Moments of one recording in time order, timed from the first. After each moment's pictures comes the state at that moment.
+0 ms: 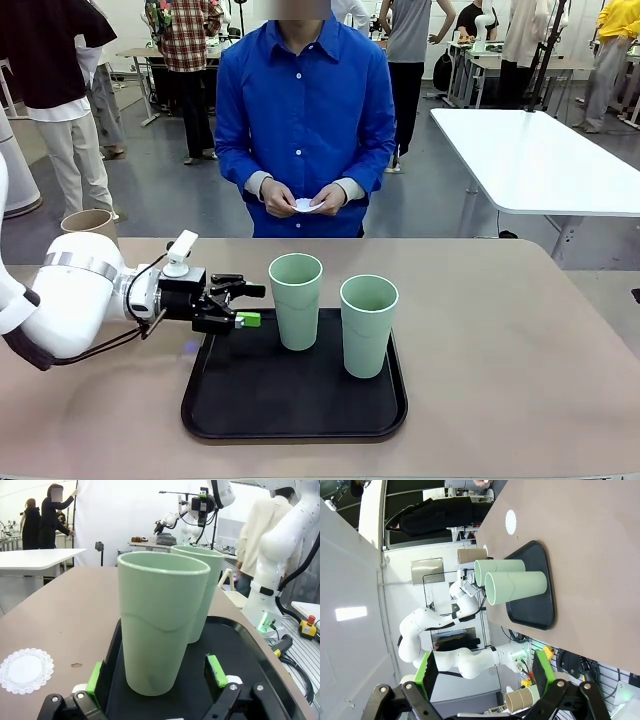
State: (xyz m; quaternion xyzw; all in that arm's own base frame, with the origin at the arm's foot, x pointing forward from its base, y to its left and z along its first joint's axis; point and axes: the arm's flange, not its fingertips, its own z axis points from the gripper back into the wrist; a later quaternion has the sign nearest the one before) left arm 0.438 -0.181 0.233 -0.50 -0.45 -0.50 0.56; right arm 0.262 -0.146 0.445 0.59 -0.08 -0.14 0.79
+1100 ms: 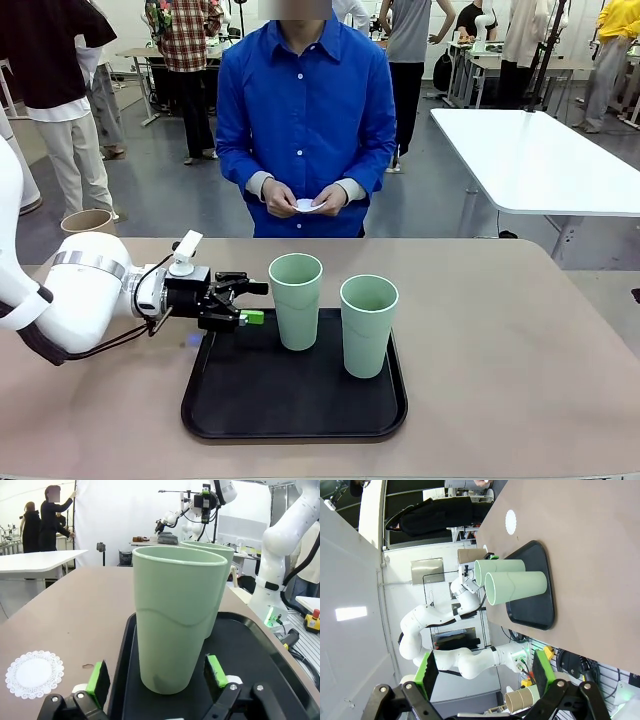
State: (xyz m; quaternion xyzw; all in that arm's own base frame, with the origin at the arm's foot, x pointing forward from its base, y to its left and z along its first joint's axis) left arm 0.455 -0.183 0.227 -0.49 -0.46 -0.51 0.55; right arm 0.262 -0.146 0.445 0.59 -0.08 -0.14 0.79
